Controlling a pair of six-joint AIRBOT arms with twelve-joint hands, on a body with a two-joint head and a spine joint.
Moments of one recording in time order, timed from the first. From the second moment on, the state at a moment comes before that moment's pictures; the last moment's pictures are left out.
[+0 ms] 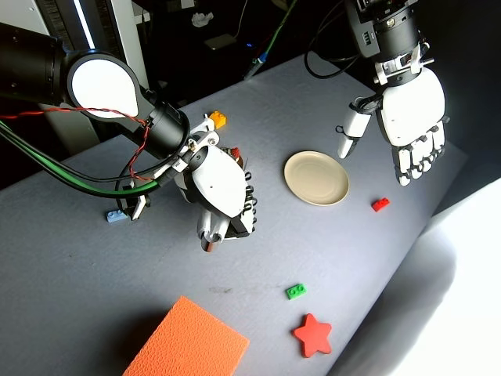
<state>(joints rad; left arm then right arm) -0.11 -1.21 1.31 0.78 1.11 0.47 -0.19 -1.29 1.00 -0.60 -0.53 -0.47</state>
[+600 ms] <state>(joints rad) -0.11 -1.21 1.31 0.78 1.11 0.47 -0.19 -1.29 1.00 -0.59 -0.53 -0.47</state>
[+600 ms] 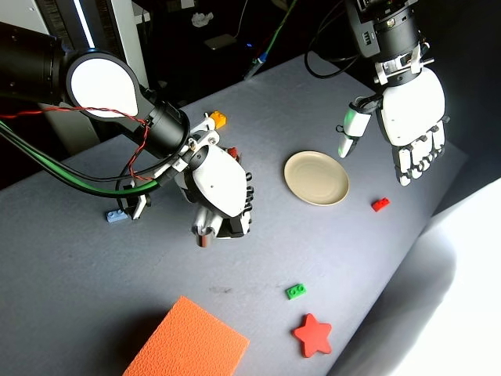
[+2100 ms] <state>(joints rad) -0.11 -1.22 1.32 0.76 1.11 0.47 0.01 -1.65 1.46 -0.52 -0.58 -0.38</state>
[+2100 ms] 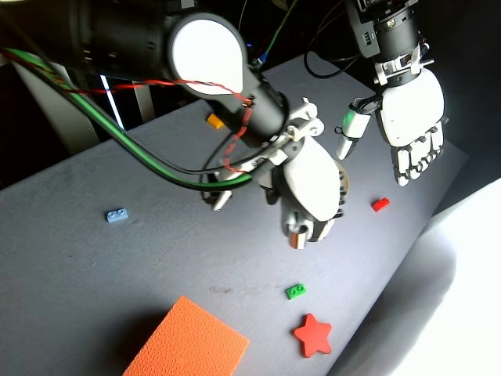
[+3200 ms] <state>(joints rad) -0.11 -1.23 1.32 0.76 1.11 0.47 -0.08 -1.81 1.66 -0.55 -0.42 -0.38</state>
